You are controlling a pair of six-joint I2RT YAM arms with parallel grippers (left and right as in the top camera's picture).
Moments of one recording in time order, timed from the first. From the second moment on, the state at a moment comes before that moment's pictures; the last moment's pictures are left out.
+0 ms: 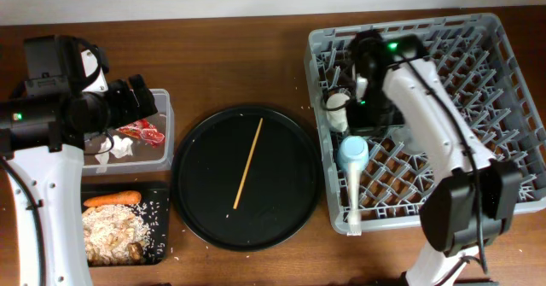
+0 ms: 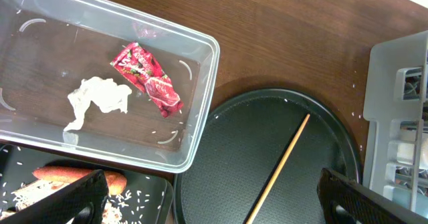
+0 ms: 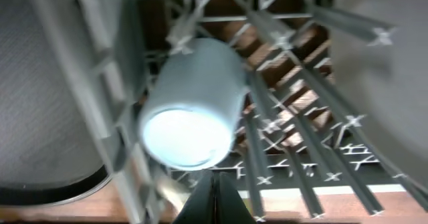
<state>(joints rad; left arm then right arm) 0.13 1.46 1.69 -1.25 0.11 -0.23 0.20 1.91 1.75 -1.51 -0.01 0.18</state>
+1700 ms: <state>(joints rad) 0.13 1.46 1.69 -1.25 0.11 -0.23 0.87 2.20 1.85 -0.99 0.16 0.97</state>
